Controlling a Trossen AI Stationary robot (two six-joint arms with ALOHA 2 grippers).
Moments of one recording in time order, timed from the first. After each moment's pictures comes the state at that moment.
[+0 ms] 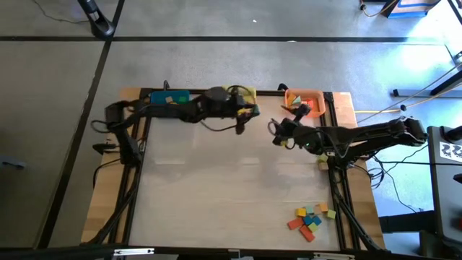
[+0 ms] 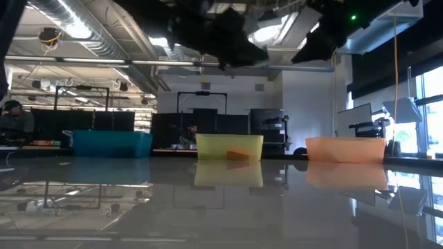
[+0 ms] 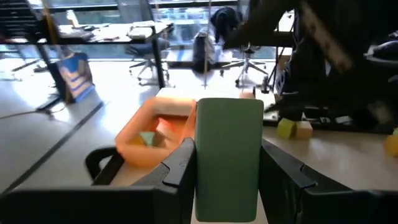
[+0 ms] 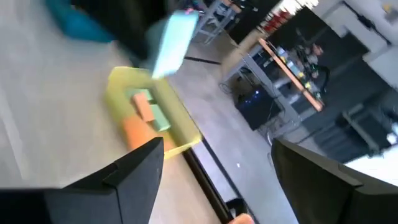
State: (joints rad) left arm 0.31 1.77 1.23 0.34 0.12 0.09; right arm 0.08 1.07 0.76 -0.16 0.96 -0.25
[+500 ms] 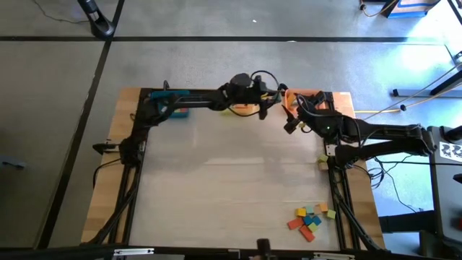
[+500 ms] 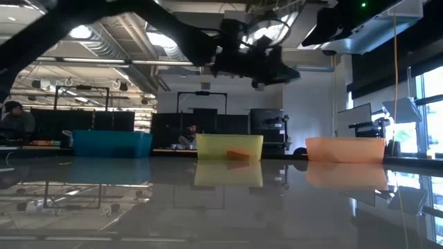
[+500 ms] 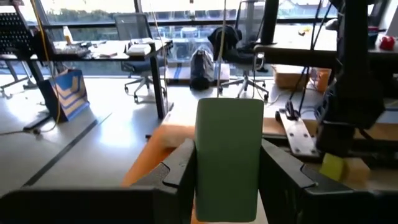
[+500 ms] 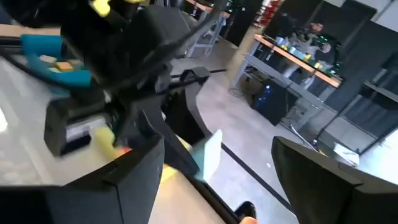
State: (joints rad) left arm 0.40 2.21 1.74 0.35 0.24 0.08; right arm -0.09 0.85 0.76 -0.19 0.79 -0.16
